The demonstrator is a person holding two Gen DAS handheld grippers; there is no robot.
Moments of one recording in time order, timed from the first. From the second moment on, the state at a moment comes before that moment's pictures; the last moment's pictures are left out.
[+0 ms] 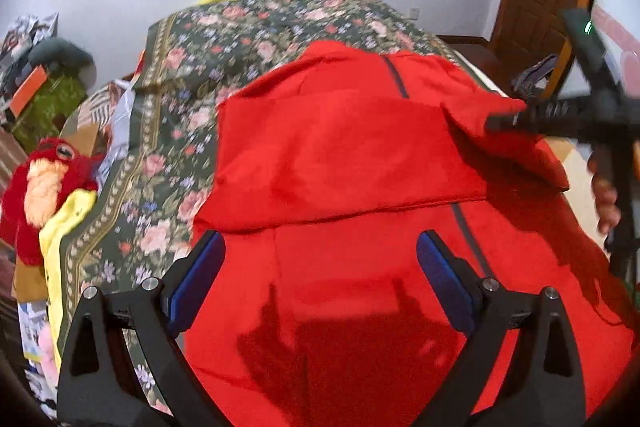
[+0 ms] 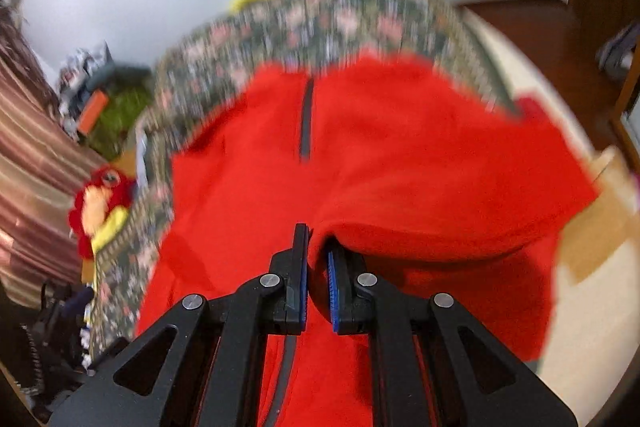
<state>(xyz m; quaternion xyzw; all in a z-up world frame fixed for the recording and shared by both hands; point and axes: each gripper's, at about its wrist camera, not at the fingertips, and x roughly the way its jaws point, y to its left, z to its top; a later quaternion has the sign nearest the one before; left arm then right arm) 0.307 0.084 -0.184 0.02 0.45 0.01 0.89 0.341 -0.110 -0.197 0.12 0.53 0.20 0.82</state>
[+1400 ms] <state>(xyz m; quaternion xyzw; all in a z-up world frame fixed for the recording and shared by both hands) 0.470 -0.202 -0.239 0.16 0.52 -0.18 0.82 0.280 -0.346 -0.200 0.18 0.49 0.02 0.85</state>
